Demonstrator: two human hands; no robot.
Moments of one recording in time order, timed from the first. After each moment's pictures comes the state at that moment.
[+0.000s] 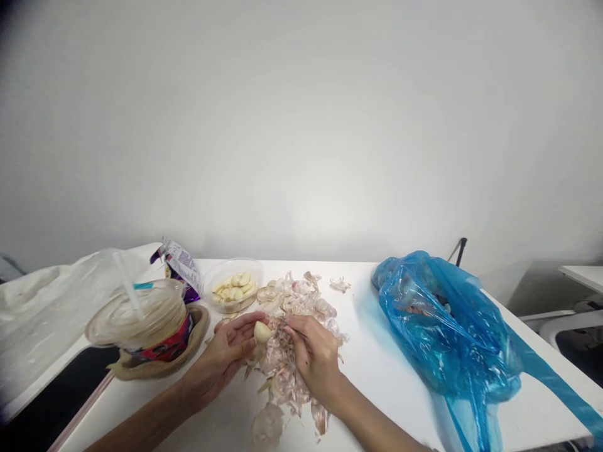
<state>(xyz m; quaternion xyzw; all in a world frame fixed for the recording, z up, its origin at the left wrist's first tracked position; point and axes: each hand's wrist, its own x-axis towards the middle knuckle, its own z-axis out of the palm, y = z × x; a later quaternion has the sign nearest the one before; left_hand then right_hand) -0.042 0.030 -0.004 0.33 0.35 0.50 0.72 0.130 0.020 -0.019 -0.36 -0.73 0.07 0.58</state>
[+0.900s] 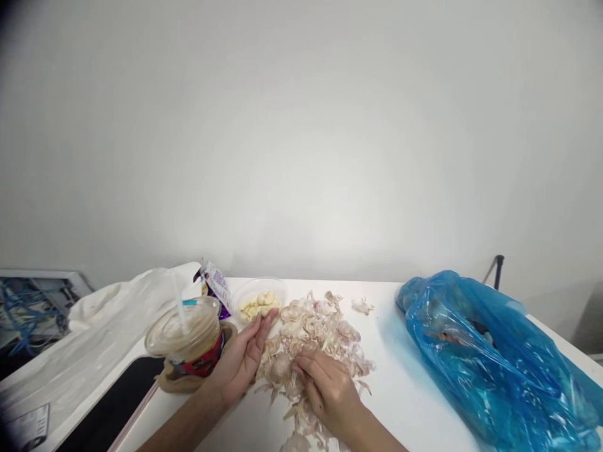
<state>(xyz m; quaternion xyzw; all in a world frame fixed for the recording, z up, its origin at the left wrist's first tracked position) -0.051 0.053 0.006 0.10 0.32 0.65 0.68 0.124 0.020 -0.036 -0.28 -0.83 0.03 0.48</state>
